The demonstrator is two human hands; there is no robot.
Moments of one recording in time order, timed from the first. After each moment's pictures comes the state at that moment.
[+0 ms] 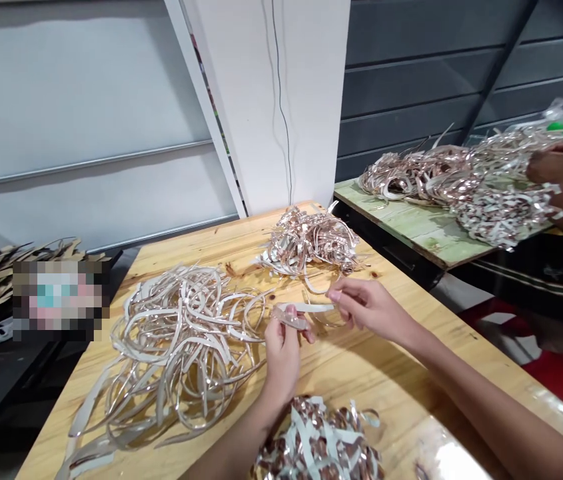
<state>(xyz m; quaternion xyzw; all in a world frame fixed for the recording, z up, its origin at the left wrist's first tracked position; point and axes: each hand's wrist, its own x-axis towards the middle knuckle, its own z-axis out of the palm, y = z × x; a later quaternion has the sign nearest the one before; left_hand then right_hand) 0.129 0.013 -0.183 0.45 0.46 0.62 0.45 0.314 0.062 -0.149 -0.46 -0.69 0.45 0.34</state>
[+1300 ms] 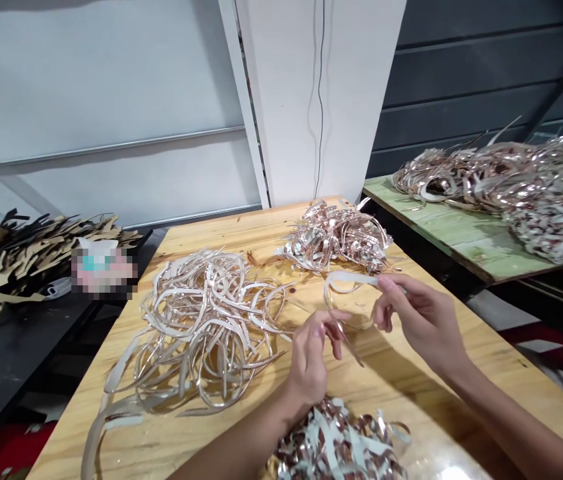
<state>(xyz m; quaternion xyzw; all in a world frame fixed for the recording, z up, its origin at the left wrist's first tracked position) 0.124 -0.007 -0.190 0.53 0.37 0.61 0.47 0.305 0.038 -0.147 -0.41 -0.64 0.35 0.55</state>
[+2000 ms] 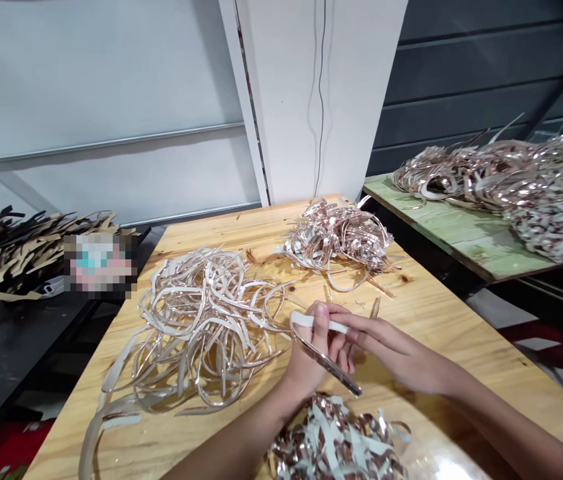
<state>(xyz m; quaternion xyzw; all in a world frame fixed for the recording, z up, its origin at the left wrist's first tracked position) 0.134 0.004 -0.191 0.41 0.36 0.56 0.62 0.295 0.030 -0.158 -0.22 -0.70 0.63 0.25</state>
